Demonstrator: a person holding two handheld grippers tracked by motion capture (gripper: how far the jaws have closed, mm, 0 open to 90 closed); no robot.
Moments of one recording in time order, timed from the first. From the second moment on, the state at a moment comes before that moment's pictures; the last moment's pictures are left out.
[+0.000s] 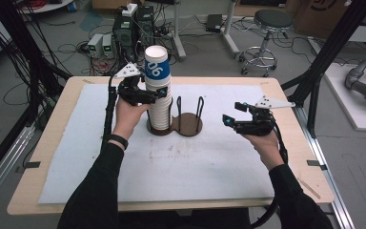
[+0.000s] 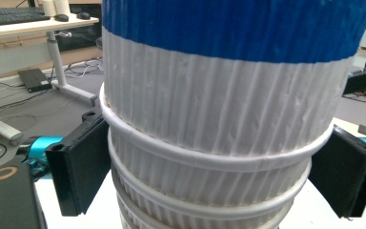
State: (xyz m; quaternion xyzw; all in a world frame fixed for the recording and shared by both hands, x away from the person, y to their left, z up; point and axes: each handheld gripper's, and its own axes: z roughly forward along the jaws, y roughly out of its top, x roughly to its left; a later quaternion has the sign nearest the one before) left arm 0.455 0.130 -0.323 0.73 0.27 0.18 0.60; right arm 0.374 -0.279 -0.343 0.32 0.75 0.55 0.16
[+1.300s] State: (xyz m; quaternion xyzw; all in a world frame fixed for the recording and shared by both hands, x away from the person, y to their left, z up) left arm 0.453 0.129 -0.323 0.72 0.28 0.18 0.60; right arm 0.438 -0.156 -0.244 0.23 0.75 0.59 0.16
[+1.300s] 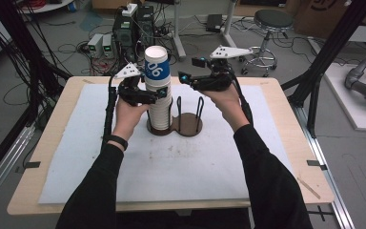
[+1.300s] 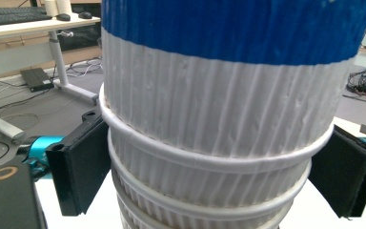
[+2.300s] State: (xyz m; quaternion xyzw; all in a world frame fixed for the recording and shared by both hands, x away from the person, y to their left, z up) left arm 0.453 0.129 -0.323 0.72 0.28 0.19 0.61; right arm 0.468 -0.073 -0.219 0.25 0.76 0.59 0.12
